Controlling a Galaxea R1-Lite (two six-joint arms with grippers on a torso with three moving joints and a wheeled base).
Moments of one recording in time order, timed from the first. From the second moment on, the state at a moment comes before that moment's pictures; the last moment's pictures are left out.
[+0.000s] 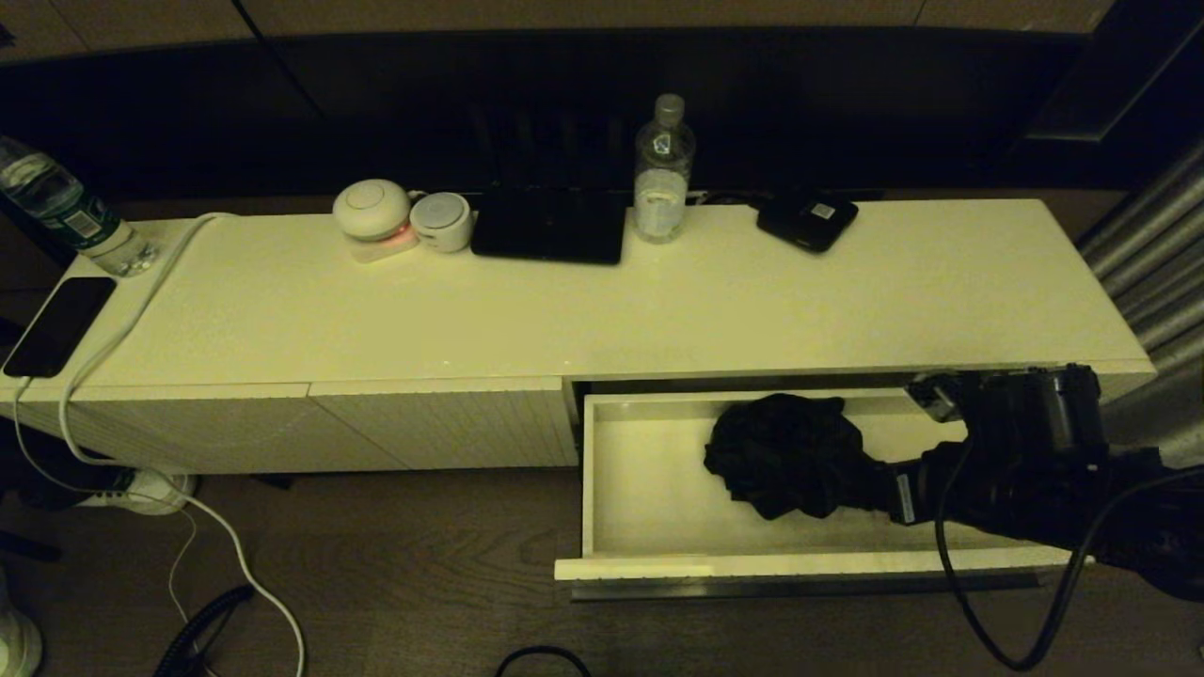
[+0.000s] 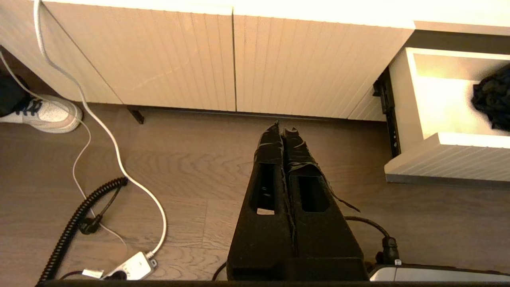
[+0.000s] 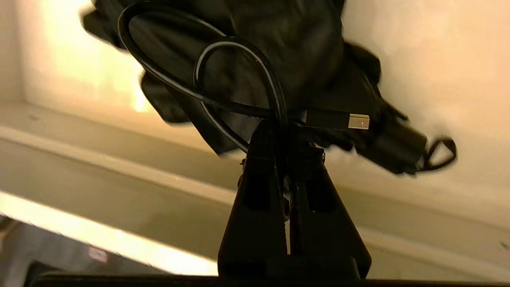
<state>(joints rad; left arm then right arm) 0.00 0.00 0.00 -0.04 0.02 -0.09 0.19 1.78 -0.67 -0.52 0.09 0.05</state>
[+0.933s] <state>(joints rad) 0.00 0.00 0.00 -0.04 0.02 -0.09 0.25 1.93 -0.71 -0.78 0.01 0.01</state>
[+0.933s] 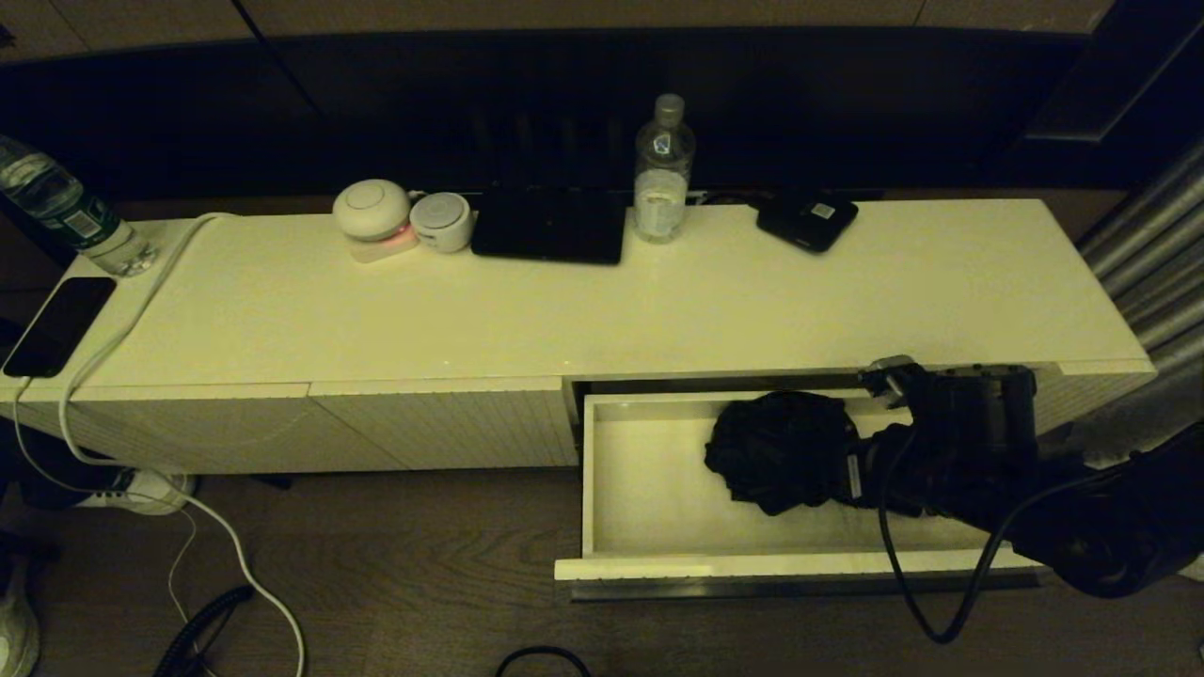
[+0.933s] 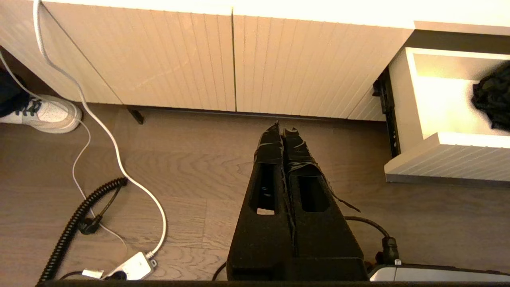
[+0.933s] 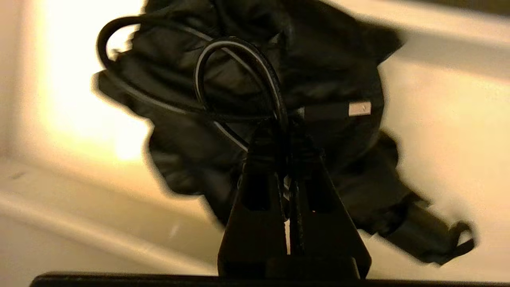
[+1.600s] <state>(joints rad) 0.00 0.00 0.00 -0.04 0.02 -0.09 0.24 1.95 -0.71 -0.83 -0.06 -0.06</state>
